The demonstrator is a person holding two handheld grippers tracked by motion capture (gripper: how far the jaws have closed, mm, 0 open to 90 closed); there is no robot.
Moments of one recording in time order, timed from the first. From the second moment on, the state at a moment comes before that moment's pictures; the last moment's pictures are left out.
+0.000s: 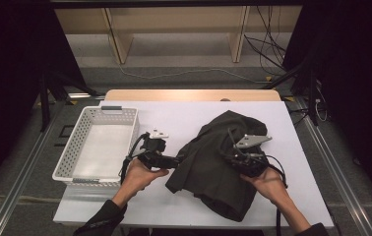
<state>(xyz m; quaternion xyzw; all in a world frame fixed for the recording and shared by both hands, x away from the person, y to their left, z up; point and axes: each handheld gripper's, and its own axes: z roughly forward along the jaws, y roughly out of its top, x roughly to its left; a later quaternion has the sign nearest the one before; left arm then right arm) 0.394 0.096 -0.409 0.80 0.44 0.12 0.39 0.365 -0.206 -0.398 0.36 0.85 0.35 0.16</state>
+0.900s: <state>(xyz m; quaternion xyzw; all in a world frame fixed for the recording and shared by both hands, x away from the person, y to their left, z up) 0.417 0.075 -0.436 0.81 0.46 0.11 0.35 0.364 -0.306 -0.396 0.48 0.78 0.34 0.22</state>
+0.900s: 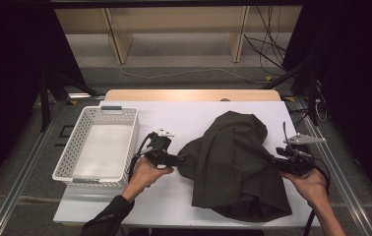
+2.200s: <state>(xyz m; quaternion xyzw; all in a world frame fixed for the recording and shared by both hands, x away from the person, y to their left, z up) 0.382 0.090 -0.444 0.84 0.38 0.05 0.38 0.377 -0.344 -0.440 0.52 0.80 0.21 0.22</state>
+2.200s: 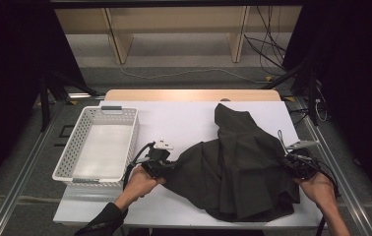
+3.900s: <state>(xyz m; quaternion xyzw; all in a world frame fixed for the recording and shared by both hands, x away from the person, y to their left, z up) 0.401 0.097 -0.401 0.82 0.40 0.06 0.41 0.399 -0.308 -0.387 0.50 0.78 0.29 0.24</state>
